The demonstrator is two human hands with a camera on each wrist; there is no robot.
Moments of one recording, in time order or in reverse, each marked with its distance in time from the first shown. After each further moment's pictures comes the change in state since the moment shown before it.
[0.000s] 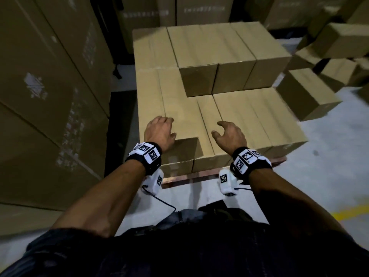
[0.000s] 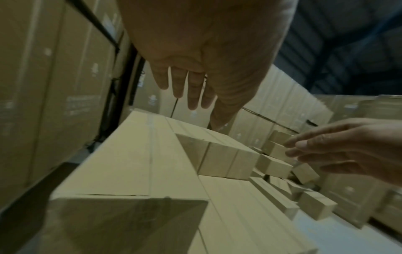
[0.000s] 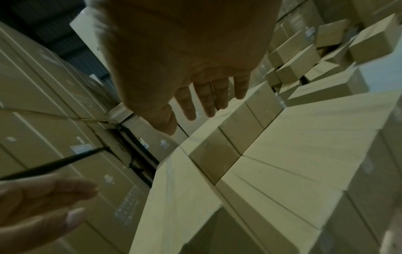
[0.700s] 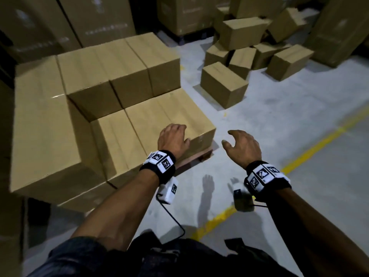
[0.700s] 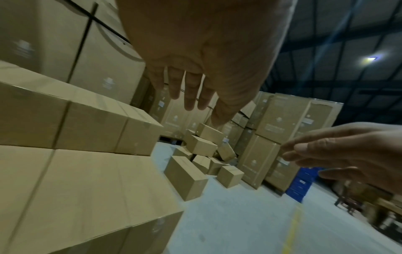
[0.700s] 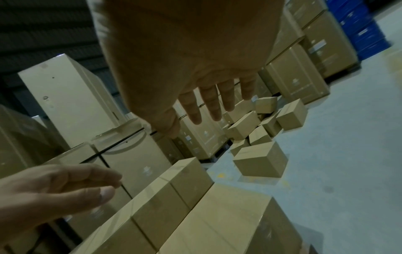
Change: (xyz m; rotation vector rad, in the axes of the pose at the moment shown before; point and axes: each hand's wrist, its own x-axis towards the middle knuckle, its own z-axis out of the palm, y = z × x) left_hand 0.014 0.497 0.055 -0.101 -0.022 0.377; right_hand -0.106 0.411 -0.247 -0.090 0.210 0.241
